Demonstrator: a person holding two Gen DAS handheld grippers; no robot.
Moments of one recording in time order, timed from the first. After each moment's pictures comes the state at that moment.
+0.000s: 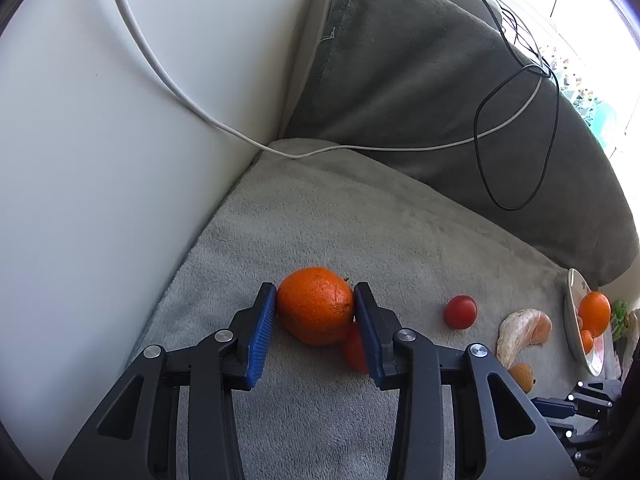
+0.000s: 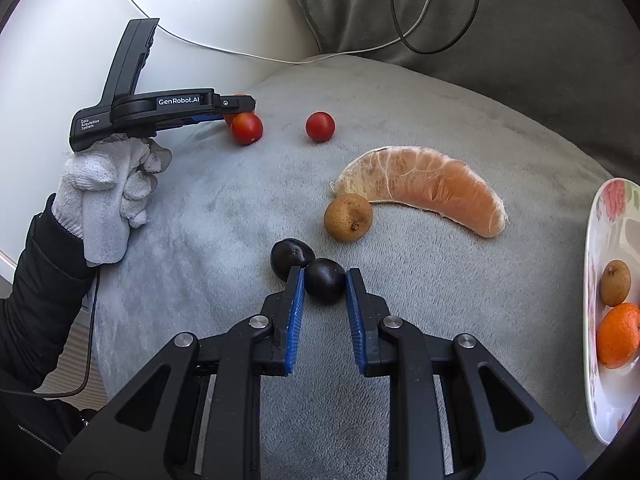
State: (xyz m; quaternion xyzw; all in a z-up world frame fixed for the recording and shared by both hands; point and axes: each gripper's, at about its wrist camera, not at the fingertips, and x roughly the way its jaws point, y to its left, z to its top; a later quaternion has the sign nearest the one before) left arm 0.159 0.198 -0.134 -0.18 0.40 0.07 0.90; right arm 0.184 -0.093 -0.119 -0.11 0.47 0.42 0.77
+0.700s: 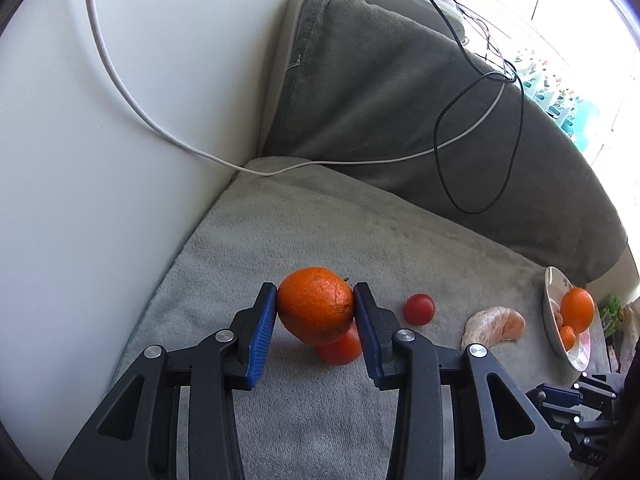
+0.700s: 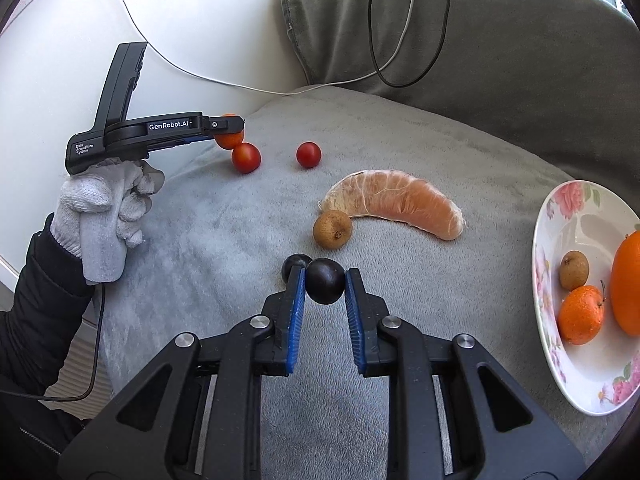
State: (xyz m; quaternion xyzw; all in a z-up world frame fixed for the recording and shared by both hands) left arm 0.146 0.172 -0.105 -0.17 0.38 0.06 0.91; right arm 0.173 -0.118 -0.090 -0.10 0.44 0.41 0.80
